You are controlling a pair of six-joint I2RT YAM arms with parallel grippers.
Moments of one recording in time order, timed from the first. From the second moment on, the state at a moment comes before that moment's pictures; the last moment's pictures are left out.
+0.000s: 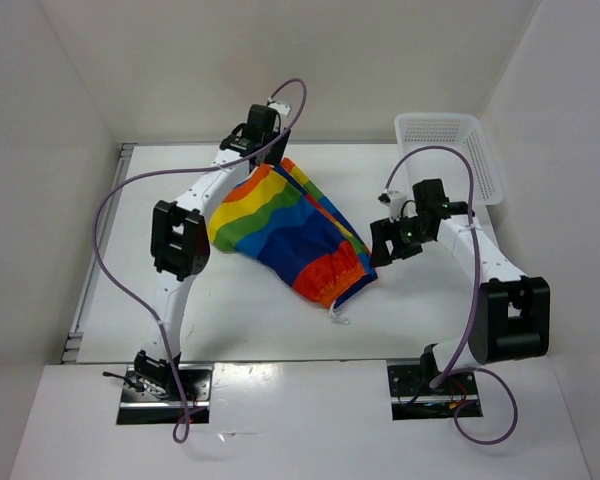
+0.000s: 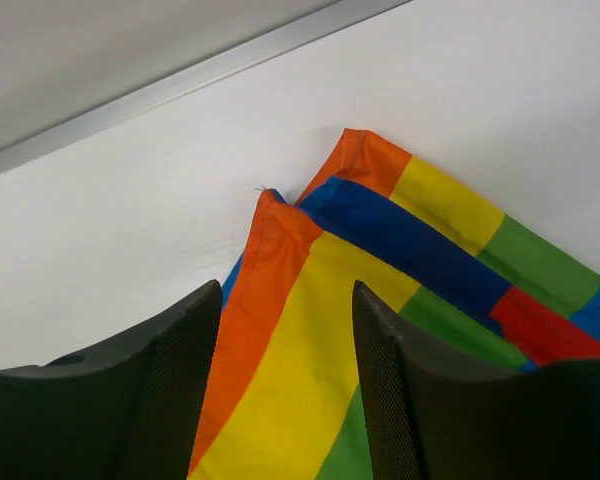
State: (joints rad) left arm -0.37 2.31 2.19 -0.49 -0.21 0.07; right arm 0.09 1.43 1.03 -0.80 -0.51 -0.25
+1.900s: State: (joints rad) left arm -0.06 1.67 1.34 -0.78 -0.06 0.07; right arm 0.43 1.99 1.58 -0.60 -0.08 -0.43
